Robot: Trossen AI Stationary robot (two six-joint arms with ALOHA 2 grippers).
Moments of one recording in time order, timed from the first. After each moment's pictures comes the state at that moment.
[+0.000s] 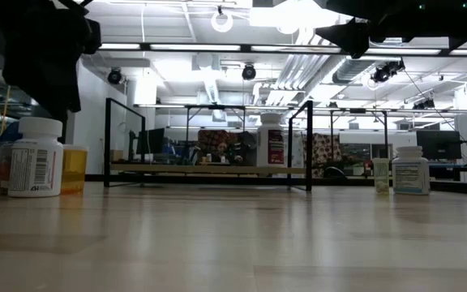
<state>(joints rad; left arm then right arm) -0.26 1.12 0.77 -0.96 -0.40 -1.16 -0.14 0.78 0.40 0.45 -0.08 0.00</state>
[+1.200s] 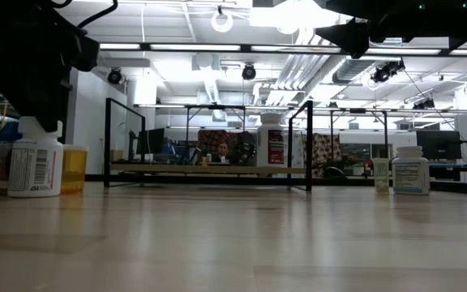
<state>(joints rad) -0.26 1.21 0.77 -0.97 -0.26 -1.18 -0.14 0.78 0.40 0.45 -0.08 0.00</state>
